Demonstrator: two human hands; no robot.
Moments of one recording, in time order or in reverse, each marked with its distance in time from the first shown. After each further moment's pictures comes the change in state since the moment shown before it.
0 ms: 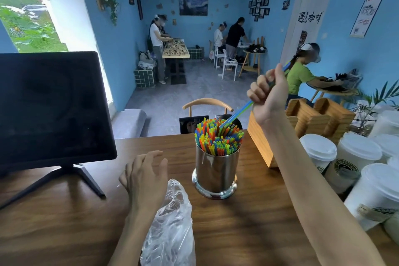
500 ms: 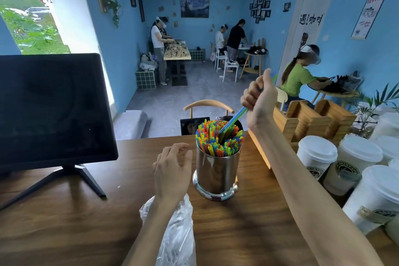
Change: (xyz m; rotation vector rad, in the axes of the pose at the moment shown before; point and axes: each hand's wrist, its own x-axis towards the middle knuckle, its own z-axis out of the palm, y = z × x) left_hand 0.003 0.038 0.030 -0.217 -0.064 0.163; right_hand -0.009 0.020 0.008 -0.212 0.058 -0.084
